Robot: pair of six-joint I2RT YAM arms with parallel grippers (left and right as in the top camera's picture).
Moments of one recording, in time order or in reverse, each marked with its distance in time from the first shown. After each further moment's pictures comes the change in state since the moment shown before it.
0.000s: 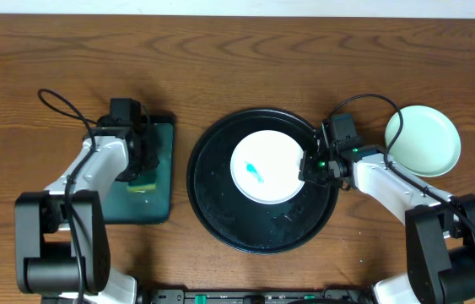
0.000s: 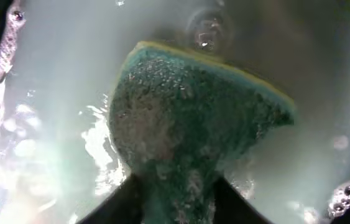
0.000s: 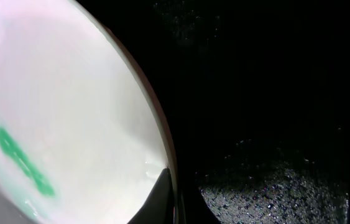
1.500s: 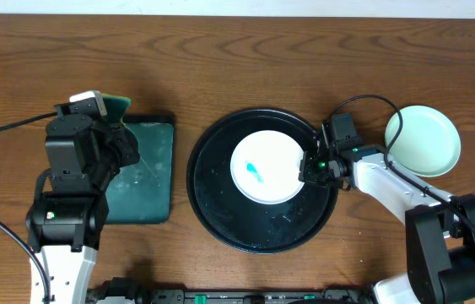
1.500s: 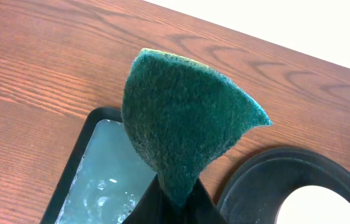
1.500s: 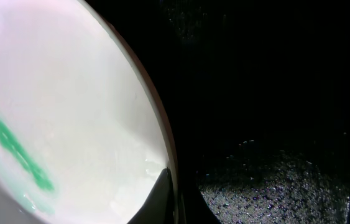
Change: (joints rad) left arm 0.000 -0.757 -0.002 0.002 0.092 0.146; right arm 0.000 0.000 0.003 -0.017 -0.007 0.000
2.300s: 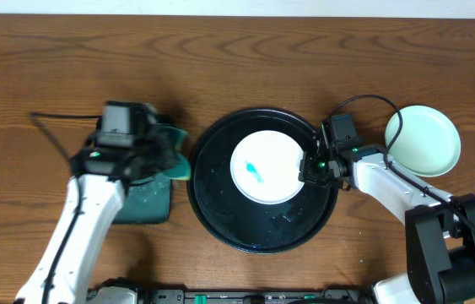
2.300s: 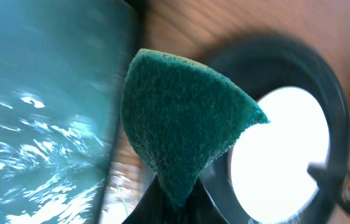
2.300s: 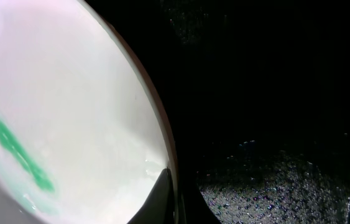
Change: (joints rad) left arm -0.144 0.352 0.010 -0.118 0.274 -0.200; right arm 0.002 0.000 0.000 0.003 0.000 0.000
